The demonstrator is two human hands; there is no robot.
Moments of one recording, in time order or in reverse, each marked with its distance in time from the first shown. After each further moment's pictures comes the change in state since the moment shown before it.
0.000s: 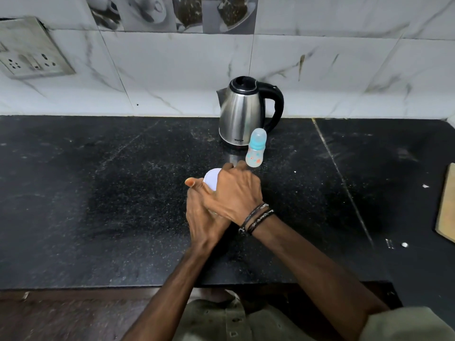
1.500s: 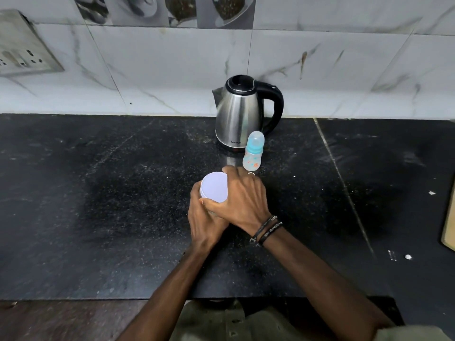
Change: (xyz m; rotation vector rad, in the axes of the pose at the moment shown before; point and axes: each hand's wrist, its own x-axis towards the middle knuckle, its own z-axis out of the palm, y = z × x) left_hand 0.014 0.007 0.023 -0.193 0.004 0.001; right_hand 0.019 0.048 0.037 0.107 0.105 -0.071
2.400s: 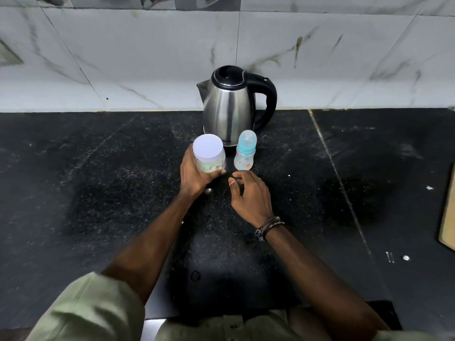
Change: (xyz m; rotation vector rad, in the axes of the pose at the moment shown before) left_hand 0.141 -0.023 0.041 0.073 -0.179 0.008; right_hand 0.019 0.076 0.070 0.365 0.072 0.191
